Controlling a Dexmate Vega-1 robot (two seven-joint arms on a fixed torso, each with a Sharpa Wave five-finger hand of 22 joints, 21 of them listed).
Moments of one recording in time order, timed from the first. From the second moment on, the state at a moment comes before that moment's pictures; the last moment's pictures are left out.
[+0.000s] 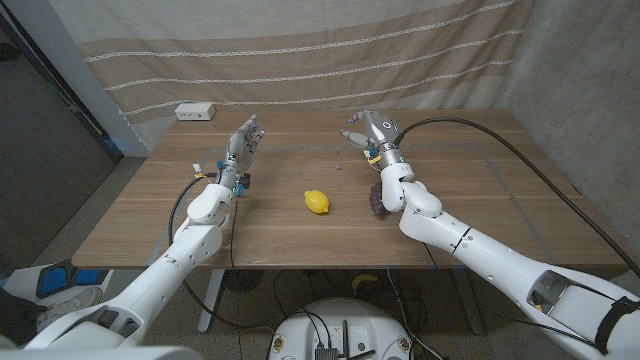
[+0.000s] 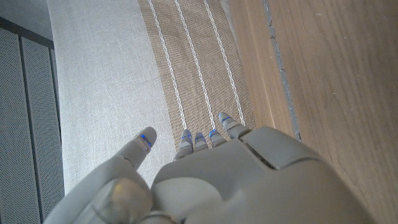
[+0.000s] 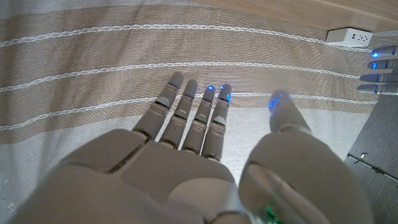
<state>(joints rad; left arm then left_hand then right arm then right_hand) 0.87 0.49 0.33 -1.27 -0.66 -0.47 -0.08 0.09 0.11 0.74 0.15 0.22 -0.03 -0.03 0.18 0.17 -0.13 -0.06 0.19 0.17 -0.15 -0.04 0.18 0.17 -0.01 -0.03 0.20 0.17 -0.67 -0.47 -0.84 -1.65 -0.68 -0.46 -0.46 0.67 -0.09 0.42 -0.17 0.22 0.73 -0.08 0.30 0.20 0.64 -0.13 0.30 0.28 0.46 -0.04 0.44 0.40 0.56 0.01 0.25 0.18</state>
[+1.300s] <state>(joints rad) 0.86 0.47 0.32 -1.24 -0.68 -0.48 -0.09 0.09 0.11 0.74 0.13 0.22 -0.03 -0.03 0.18 0.17 -0.13 -0.06 0.19 0.17 -0.15 -0.04 0.18 0.17 -0.01 -0.03 0.20 0.17 -0.62 -0.40 -0.93 -1.53 -0.70 -0.52 -0.53 0.78 -0.10 0.34 -0.16 0.27 0.81 -0.11 0.38 0.24 0.72 -0.18 0.37 0.39 0.48 -0.05 0.51 0.49 0.56 0.01 0.25 0.19</state>
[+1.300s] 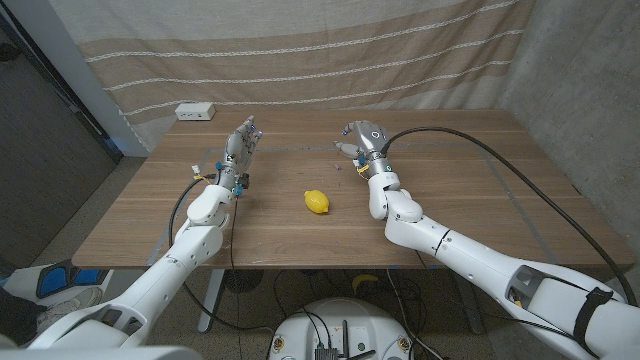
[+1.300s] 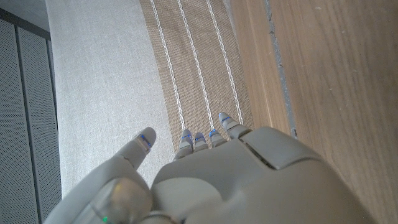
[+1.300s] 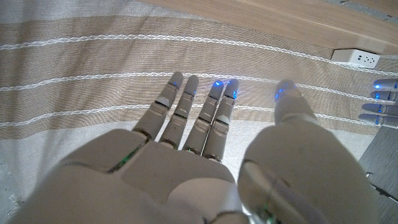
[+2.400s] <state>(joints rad) 0.84 0.46 0.33 -1.22 -0.68 -0.48 -0.09 0.09 0.11 0.74 0.13 0.22 -0.03 -0.03 0.18 0.17 -0.13 -0.06 0.19 0.17 -0.15 -0.04 0.18 0.17 -0.01 -0.03 0.20 0.17 -0.56 -0.37 -0.99 -1.44 -0.69 -0.52 -0.48 0.81 -0.07 0.33 -0.15 0.28 0.83 -0.10 0.40 0.24 0.73 -0.18 0.40 0.44 0.48 -0.05 0.53 0.53 0.56 0.01 0.25 0.19</state>
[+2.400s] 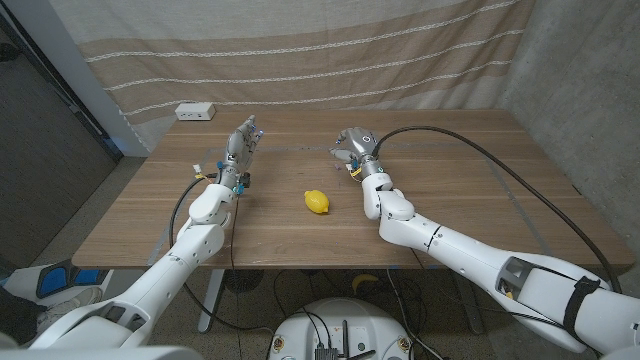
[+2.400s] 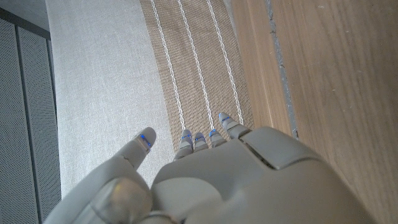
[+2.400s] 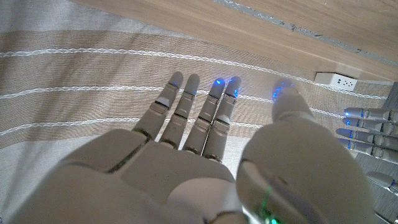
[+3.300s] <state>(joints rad) 0.84 0.45 0.33 -1.21 -0.68 -0.48 -0.10 0.09 0.11 0.74 0.13 0.22 -0.03 -0.03 0.18 0.17 -0.13 -0.06 0.19 0.17 -0.15 -0.04 0.18 0.17 -0.01 -0.03 0.20 0.17 -0.52 -0.34 -1.04 -1.33 -0.68 -0.52 -0.48 0.84 -0.08 0.33 -0.15 0.27 0.83 -0.11 0.42 0.24 0.73 -0.18 0.41 0.47 0.50 -0.05 0.52 0.53 0.56 0.01 0.25 0.19</state>
